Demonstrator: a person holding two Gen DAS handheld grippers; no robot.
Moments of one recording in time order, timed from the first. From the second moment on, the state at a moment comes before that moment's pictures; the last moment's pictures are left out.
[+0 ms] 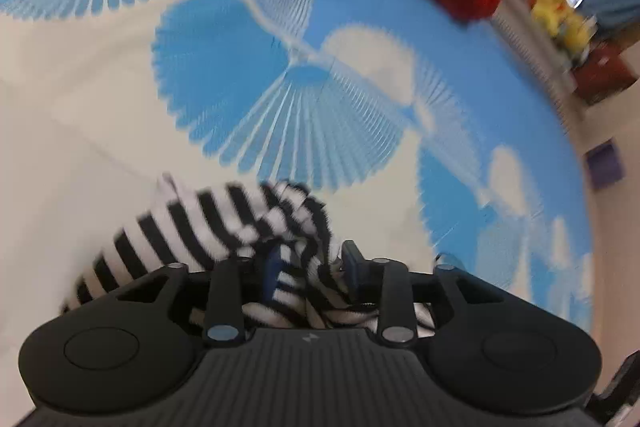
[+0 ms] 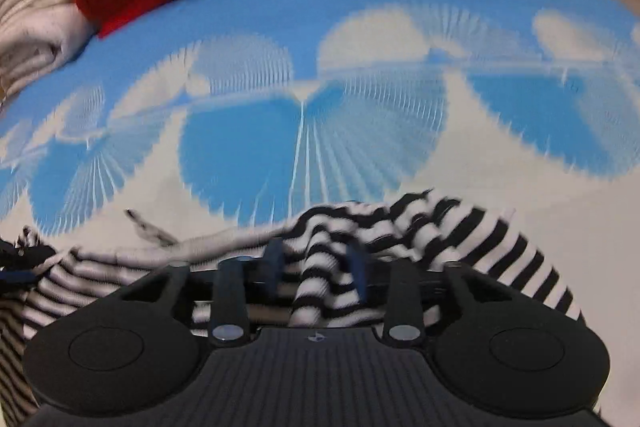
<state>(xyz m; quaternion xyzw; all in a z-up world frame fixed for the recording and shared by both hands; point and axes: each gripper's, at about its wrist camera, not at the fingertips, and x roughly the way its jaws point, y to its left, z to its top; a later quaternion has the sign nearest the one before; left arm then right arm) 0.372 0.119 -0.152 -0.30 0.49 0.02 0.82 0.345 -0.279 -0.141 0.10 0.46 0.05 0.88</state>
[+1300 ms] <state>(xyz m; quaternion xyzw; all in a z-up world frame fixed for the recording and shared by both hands) 0.368 0.133 -0.156 -0.10 0.53 0.06 0.84 0.335 -0.385 -0.129 0.14 0.40 -0.04 0.90</state>
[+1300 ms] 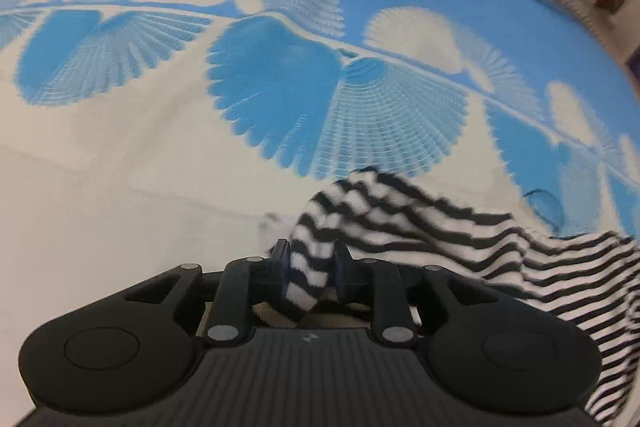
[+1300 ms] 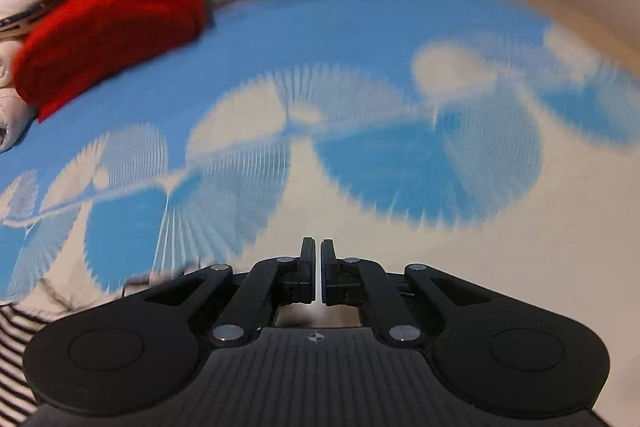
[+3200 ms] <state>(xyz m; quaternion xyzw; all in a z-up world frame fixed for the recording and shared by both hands) 0.156 0.214 -0.132 -0.28 0.53 0.14 0.79 0.128 -0.464 -0.142 0.35 0.50 -0.16 0.78</state>
